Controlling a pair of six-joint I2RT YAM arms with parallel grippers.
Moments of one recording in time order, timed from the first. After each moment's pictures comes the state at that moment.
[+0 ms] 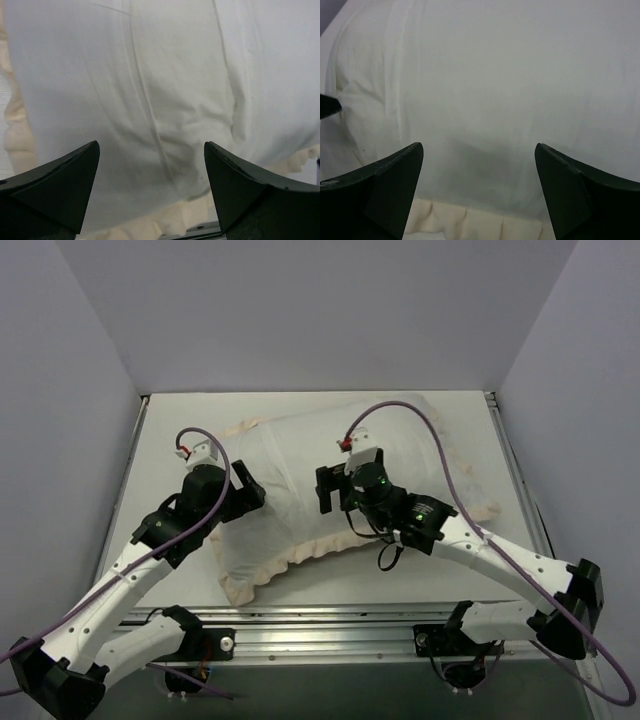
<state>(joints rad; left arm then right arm) -0.61 0.92 0.94 -0.59 -0.30 -0.80 0.88 1.17 1.04 -0.27 0.38 0.32</state>
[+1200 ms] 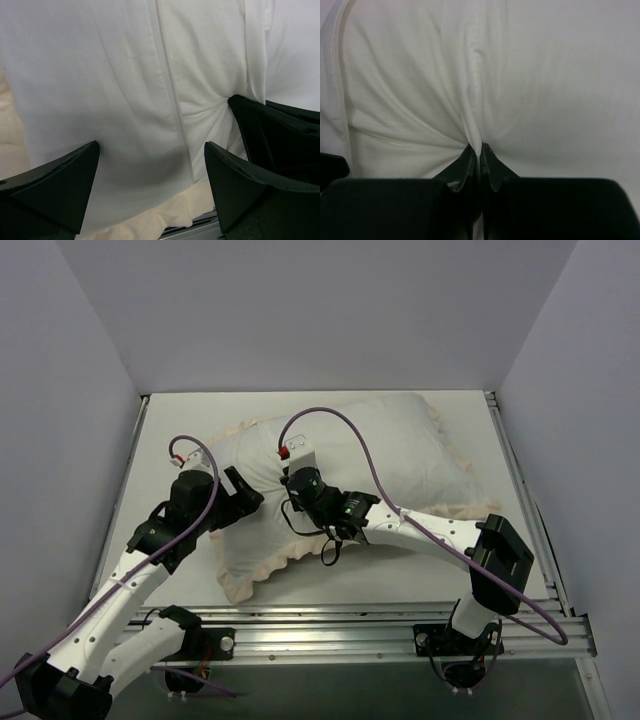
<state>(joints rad) -0.45 0.89 0.82 -0.53 -0.08 -0.81 1.03 1.63 1.20 -0.07 0.52 0.24</state>
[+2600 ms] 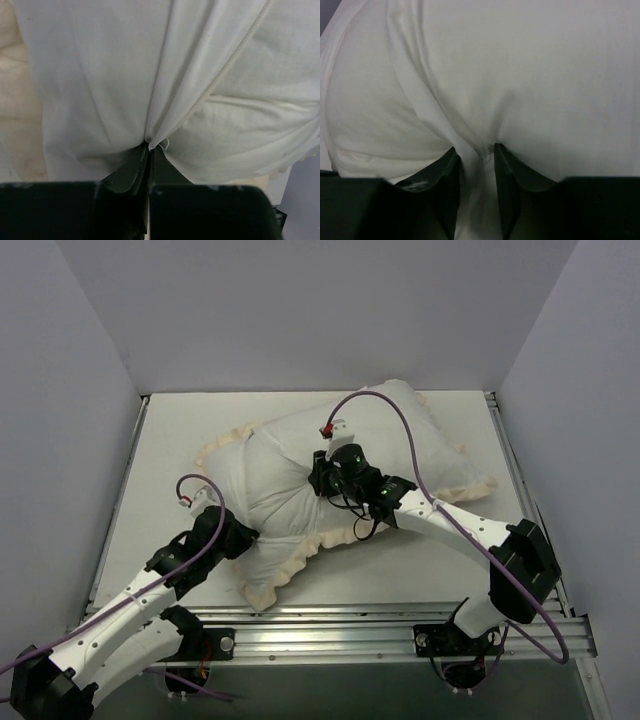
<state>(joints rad) -0.63 0.79 0.54 -0.45 -0.25 -1.13 0.78 1.52 1.08 -0.05 0.14 0.38</state>
